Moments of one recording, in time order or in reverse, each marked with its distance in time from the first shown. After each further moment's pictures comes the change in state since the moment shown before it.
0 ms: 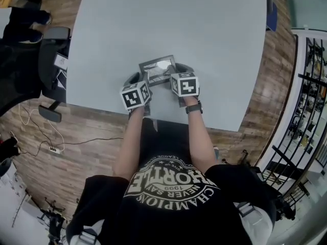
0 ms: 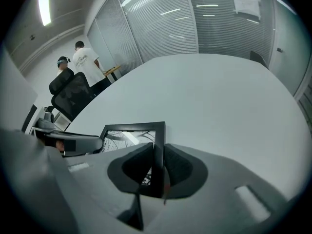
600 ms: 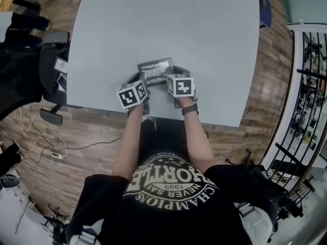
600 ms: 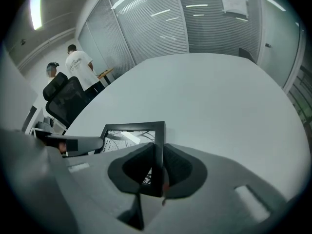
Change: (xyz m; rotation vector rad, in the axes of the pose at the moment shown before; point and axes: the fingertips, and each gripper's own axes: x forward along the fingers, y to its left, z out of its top) left arm -0.015 -0.004 -0.004 -0.030 -0.036 -0.037; right arm -0.020 0.007 -0.022 0.089 -0.005 -0.067
